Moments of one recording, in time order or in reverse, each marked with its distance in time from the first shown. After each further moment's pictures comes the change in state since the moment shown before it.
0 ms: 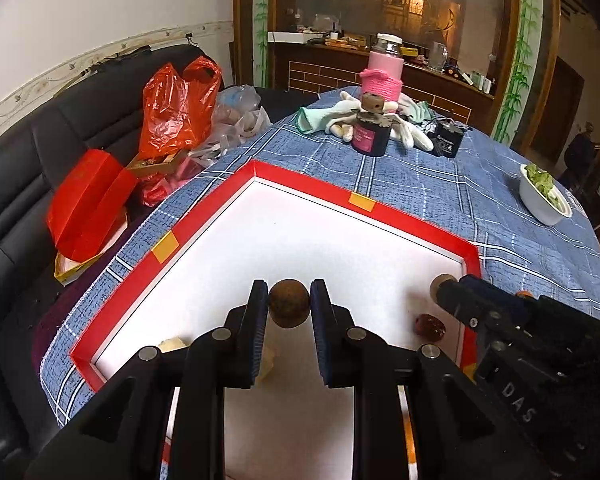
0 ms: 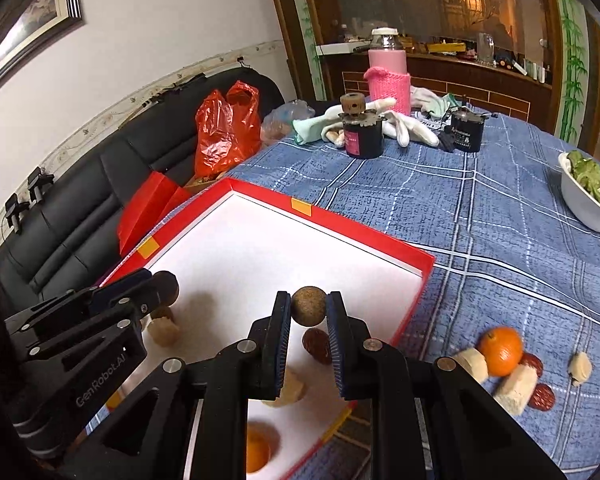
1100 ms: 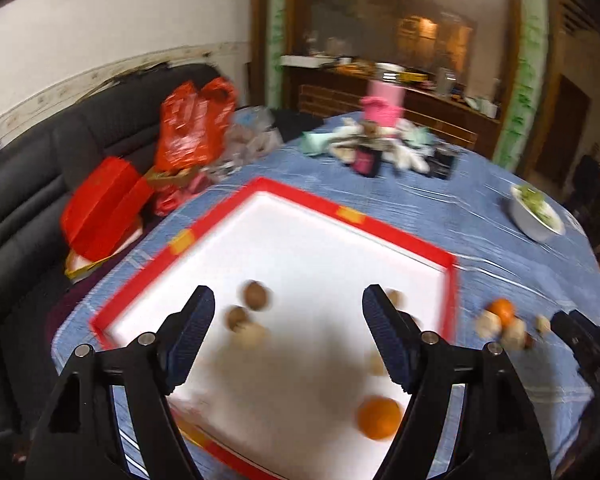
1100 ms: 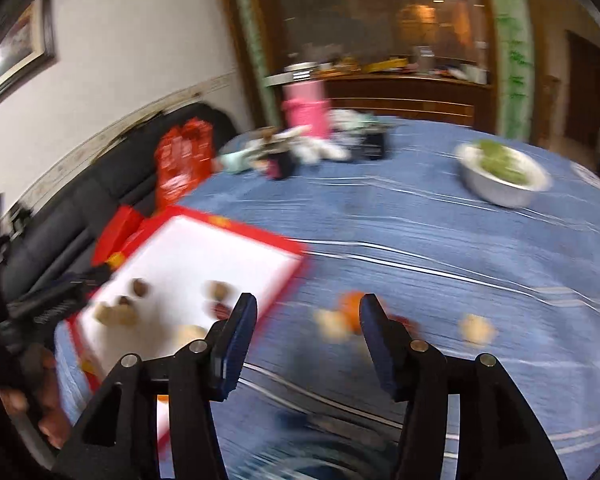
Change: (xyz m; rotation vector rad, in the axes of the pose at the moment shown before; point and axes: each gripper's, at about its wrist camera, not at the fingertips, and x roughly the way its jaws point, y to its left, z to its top) left arm -0.047 -0.023 -0.022 -0.017 -0.094 0.014; right arm -0.100 -0.106 -0.050 0.142 -0.118 -0.179
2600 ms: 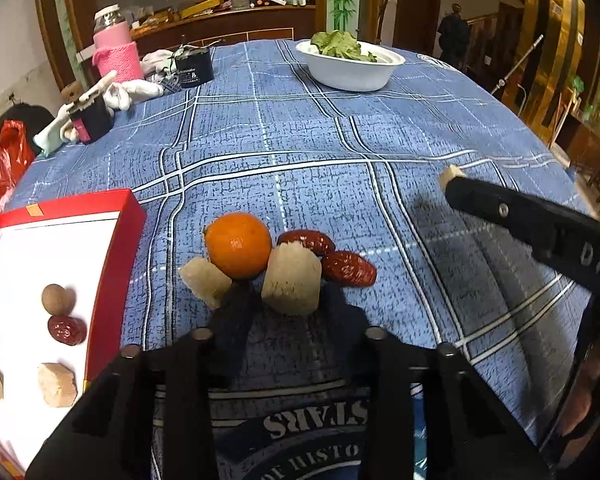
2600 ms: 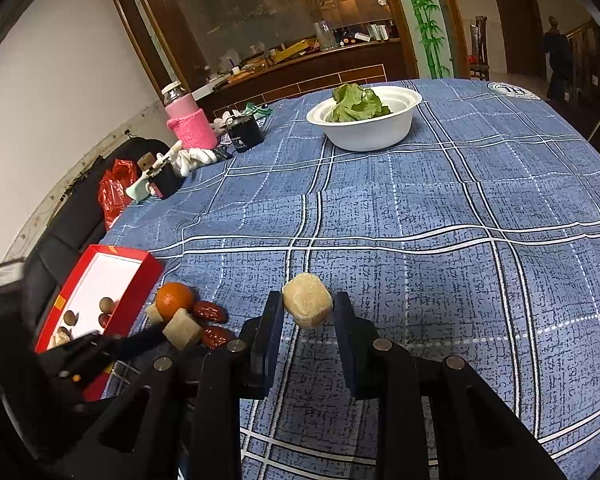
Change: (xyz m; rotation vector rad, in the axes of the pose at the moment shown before) left arm 0.058 -0.208 -0.048 0.464 0.211 -0.358; right arm 0.013 -0.123 -0.015 0.218 0.026 -0.004
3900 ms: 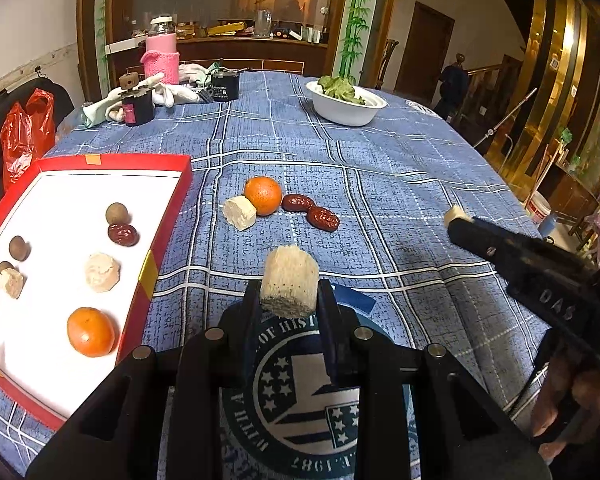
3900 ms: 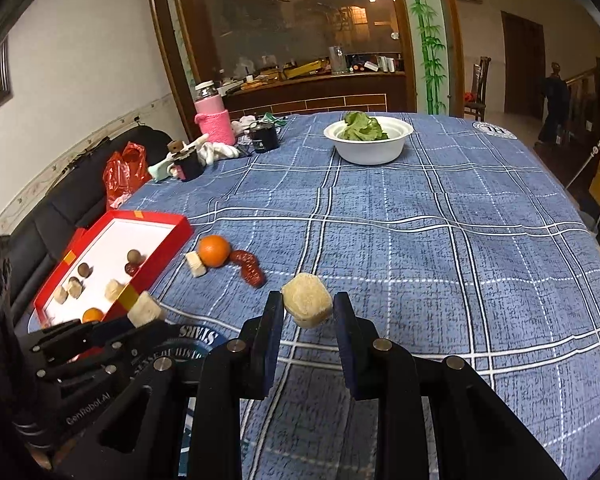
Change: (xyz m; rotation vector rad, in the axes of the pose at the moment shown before) left arm -0.087 0.018 -0.059 -0.135 -0.124 -0.073; right arm -0.079 0.040 -0.052 -0.124 -0.064 -0.085
